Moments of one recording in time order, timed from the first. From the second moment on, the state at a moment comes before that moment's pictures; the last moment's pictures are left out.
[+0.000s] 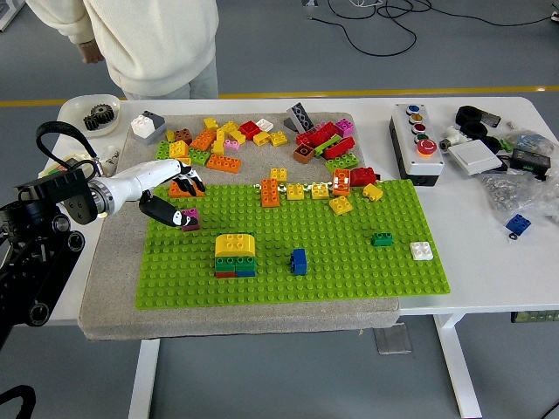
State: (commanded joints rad) left arm -0.54 0.18 -1.37 -1.13 2.27 -0.52 -0.12; right arm 0.14 -0.11 1.62 0.18 -2.27 0.14 -0.05
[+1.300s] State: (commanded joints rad) left arm -0.52 0.18 -1.34 -1.06 2.27 -0.42 -0.13; right arm 0.14 -0.11 1.61 0.18 -2.27 0.14 -0.05
